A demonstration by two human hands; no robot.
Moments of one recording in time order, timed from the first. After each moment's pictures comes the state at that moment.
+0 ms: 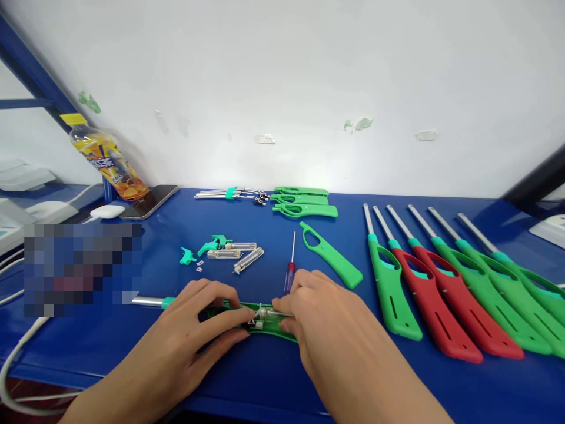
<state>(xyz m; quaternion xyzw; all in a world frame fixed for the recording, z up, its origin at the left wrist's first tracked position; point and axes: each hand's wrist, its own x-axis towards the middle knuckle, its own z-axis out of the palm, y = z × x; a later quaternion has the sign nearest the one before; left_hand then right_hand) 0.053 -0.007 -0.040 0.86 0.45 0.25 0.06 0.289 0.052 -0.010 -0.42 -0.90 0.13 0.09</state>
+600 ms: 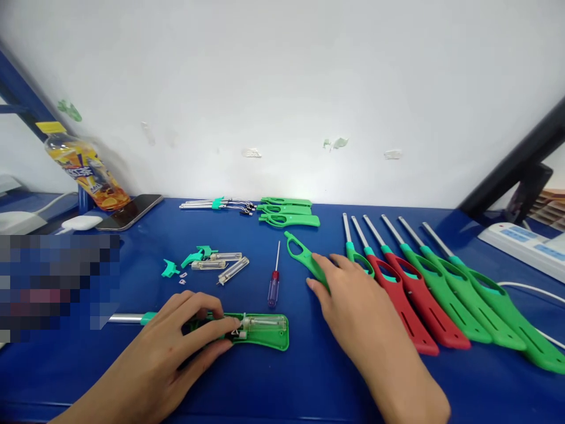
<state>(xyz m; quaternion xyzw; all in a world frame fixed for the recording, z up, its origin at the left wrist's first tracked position) 0.052 -0.003 -0.046 0.86 0.45 0.25 0.05 0.333 0.079 -0.030 -0.60 -0.79 -0.06 0.14</state>
